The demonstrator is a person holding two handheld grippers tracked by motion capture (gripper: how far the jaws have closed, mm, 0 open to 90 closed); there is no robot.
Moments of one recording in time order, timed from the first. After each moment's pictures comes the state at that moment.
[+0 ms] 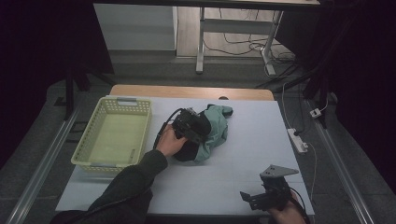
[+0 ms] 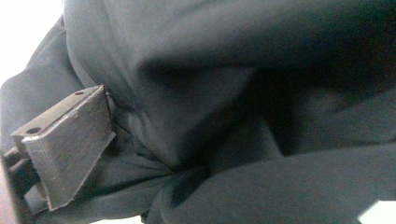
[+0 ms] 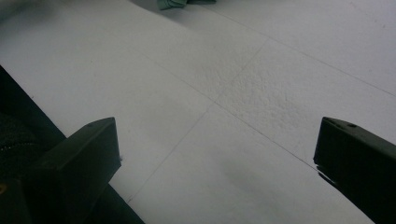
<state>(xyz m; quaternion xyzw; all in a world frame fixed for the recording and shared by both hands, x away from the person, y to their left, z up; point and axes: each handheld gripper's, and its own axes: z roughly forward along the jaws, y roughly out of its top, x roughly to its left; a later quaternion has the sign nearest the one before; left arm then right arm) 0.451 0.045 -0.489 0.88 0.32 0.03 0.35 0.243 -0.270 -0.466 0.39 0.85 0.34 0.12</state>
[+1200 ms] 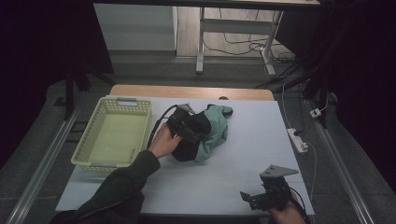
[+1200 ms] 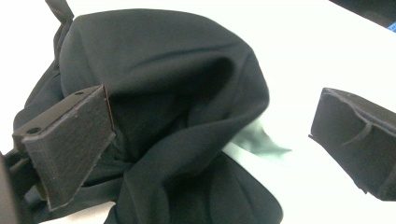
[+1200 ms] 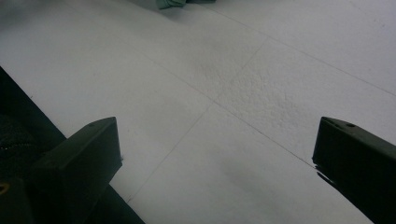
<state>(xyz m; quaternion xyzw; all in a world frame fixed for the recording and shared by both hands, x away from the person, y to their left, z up) 0.427 0.061 -0.453 0.87 0.28 0.02 0.41 0.243 -0.270 -0.466 0.39 0.85 0.34 0.12</state>
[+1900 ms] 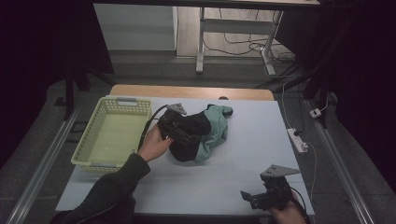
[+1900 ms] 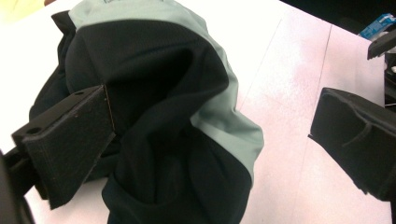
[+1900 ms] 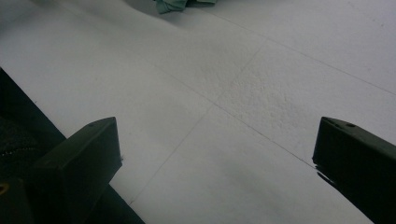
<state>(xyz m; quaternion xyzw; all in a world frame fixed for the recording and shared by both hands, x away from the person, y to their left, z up) 0.407 0.086 -0.438 0.86 0.26 0.02 0.43 0.244 -0.272 -0.465 0.40 0.84 0.35 0.11</state>
